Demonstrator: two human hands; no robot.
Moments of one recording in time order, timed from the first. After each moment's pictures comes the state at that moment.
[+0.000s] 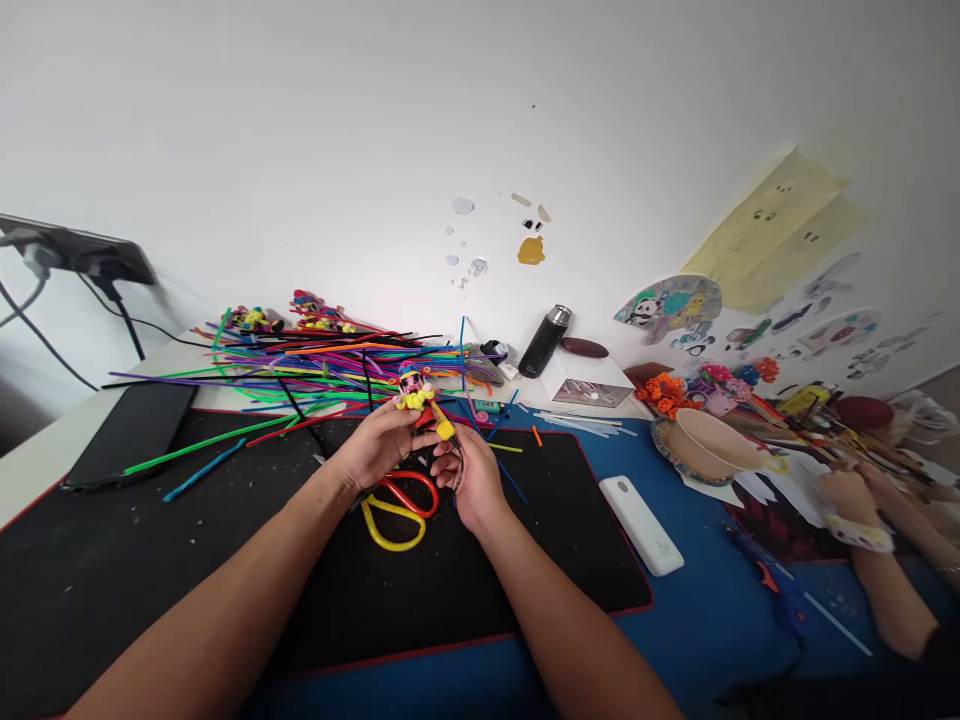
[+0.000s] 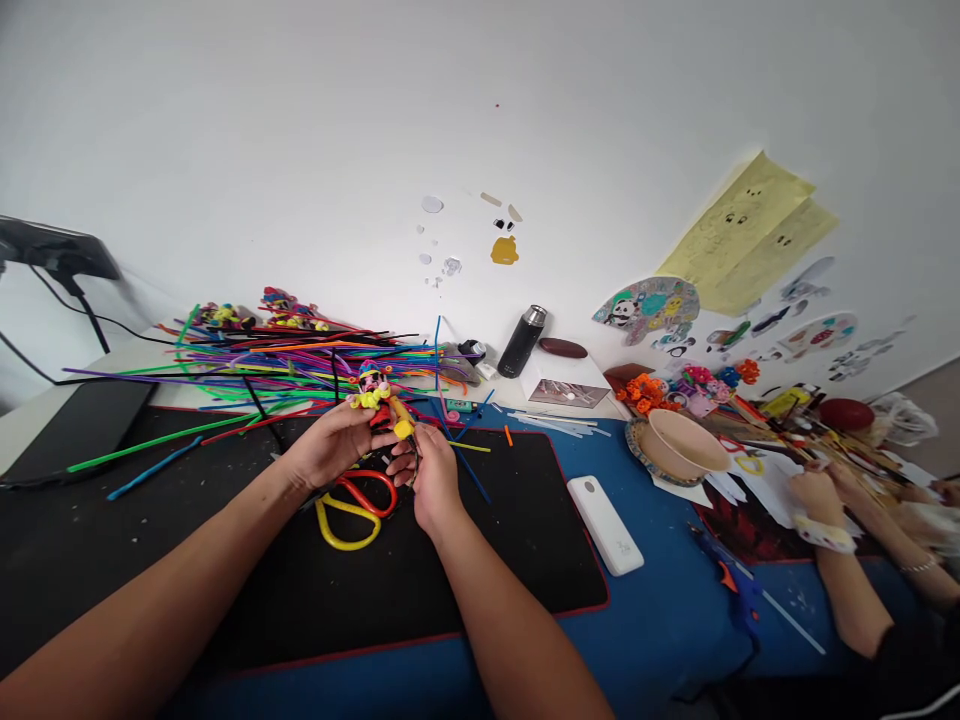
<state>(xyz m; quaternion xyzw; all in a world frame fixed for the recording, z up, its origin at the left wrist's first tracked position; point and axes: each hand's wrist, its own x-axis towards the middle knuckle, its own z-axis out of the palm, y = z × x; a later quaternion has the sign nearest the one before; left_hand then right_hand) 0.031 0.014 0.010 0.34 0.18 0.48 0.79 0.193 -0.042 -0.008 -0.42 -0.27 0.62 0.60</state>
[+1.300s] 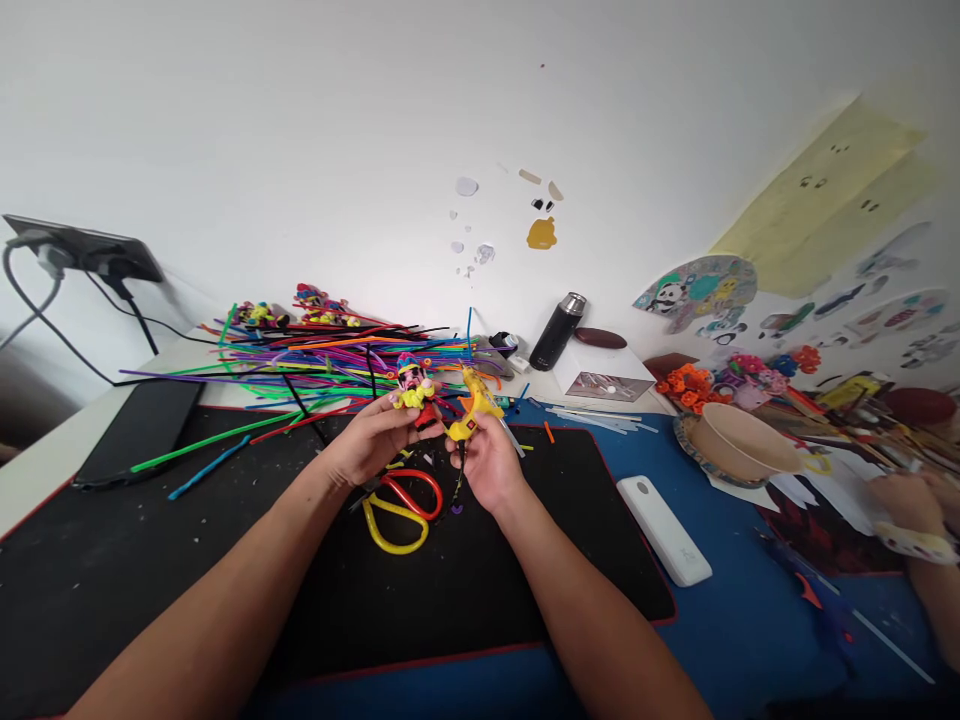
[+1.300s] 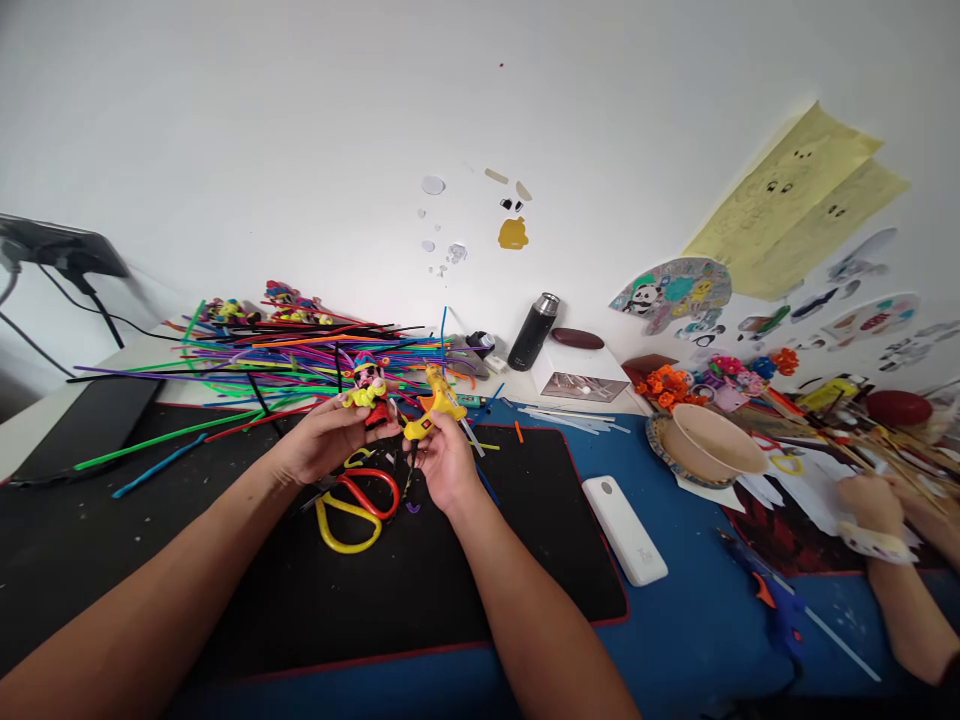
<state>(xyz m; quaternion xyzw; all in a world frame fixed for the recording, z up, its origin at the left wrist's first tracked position) 0.020 0.015 0.013 0.35 0.21 0.48 0.78 0.211 -0.022 0.009 -0.39 -0.21 0.68 0.58</state>
